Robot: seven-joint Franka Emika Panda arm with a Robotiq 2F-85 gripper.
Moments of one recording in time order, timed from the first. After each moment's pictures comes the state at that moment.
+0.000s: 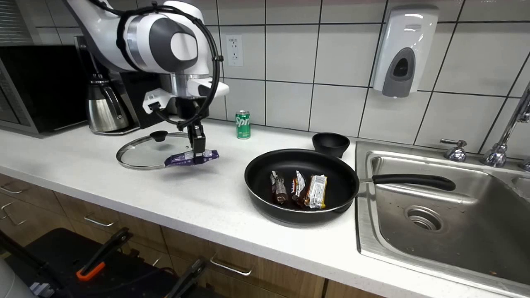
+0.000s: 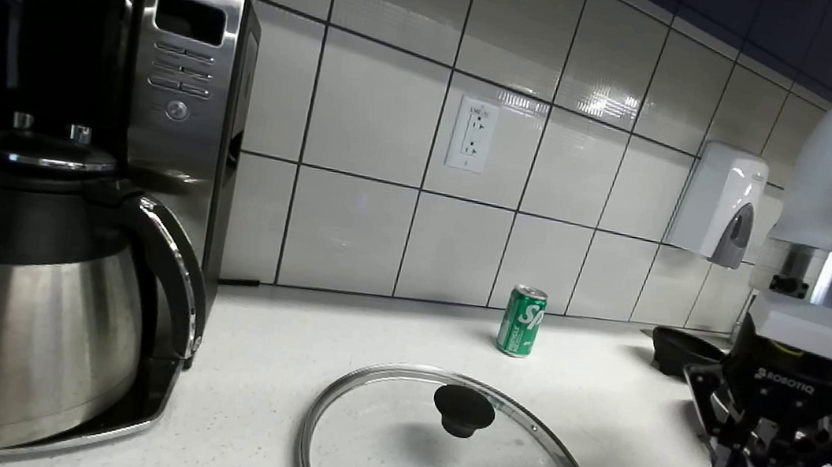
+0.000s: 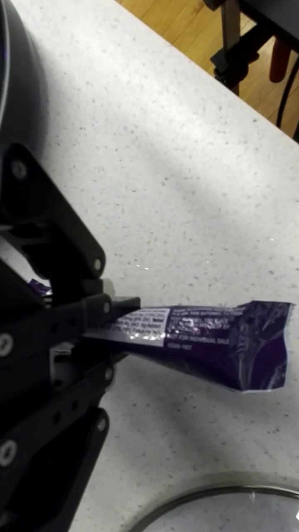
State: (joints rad) arm 0.08 0.03 -0.03 -2.58 0.02 2.56 0.75
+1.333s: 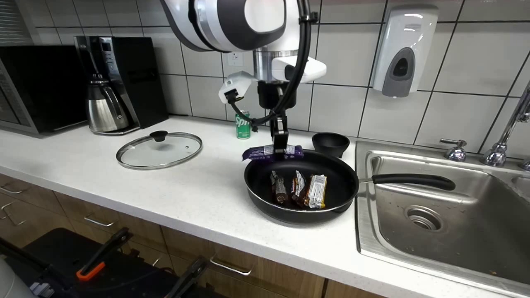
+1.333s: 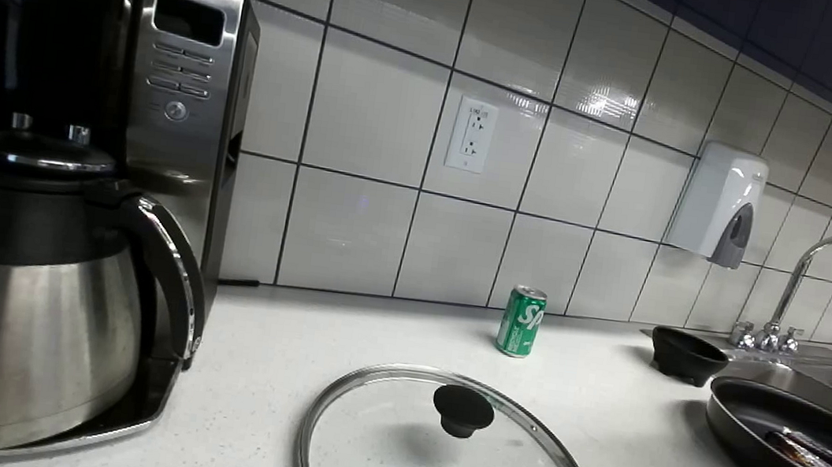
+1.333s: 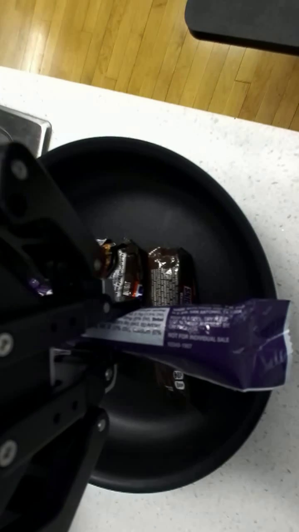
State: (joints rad) arm -0.21 -0.04 -0.23 -2.53 -0.02 2.57 0.68
